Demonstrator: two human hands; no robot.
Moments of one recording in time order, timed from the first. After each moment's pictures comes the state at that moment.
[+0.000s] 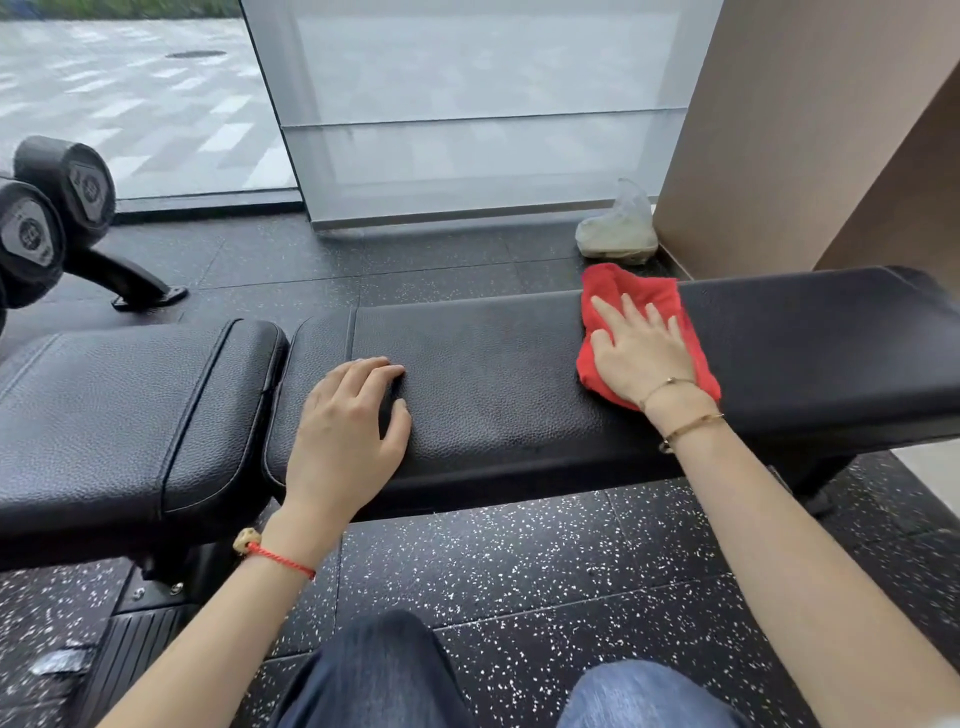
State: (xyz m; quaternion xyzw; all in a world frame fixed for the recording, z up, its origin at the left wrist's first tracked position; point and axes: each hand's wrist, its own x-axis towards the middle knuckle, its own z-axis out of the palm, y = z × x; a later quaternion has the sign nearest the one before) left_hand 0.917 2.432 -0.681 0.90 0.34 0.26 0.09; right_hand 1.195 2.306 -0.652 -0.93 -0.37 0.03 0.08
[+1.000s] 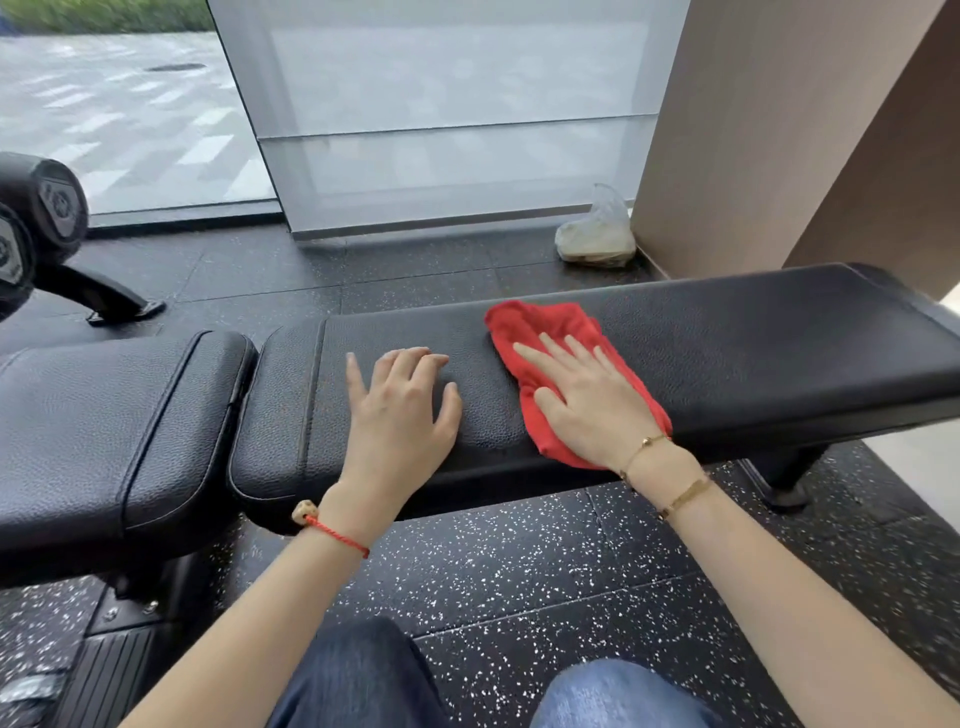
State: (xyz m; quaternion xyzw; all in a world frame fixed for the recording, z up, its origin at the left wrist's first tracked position) left_hand 0.985 2.398 -0.676 0.90 0.34 0.25 0.09; right_hand 1.152 2.272 -0.662 -0.84 -0.52 0.03 0.14
